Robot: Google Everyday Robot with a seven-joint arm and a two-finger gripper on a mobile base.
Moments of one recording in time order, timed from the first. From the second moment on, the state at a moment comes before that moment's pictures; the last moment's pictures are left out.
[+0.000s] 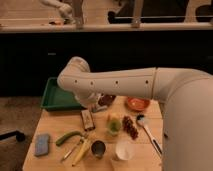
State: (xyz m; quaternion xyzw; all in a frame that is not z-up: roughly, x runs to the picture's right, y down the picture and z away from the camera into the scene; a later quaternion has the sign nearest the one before) arm -0.059 0.089 0.712 -0.27 -0.14 -0.69 0.66
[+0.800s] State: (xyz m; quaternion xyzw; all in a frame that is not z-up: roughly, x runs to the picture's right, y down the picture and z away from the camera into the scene) arm -0.027 0.092 0.708 -0.28 -0.13 -0.67 0.68
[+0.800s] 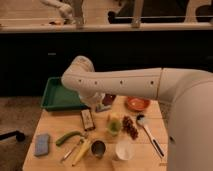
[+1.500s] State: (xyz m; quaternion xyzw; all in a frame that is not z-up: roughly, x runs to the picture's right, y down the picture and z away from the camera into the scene) arm 0.016 0.127 0.687 -0.30 -0.12 -0.64 0.70
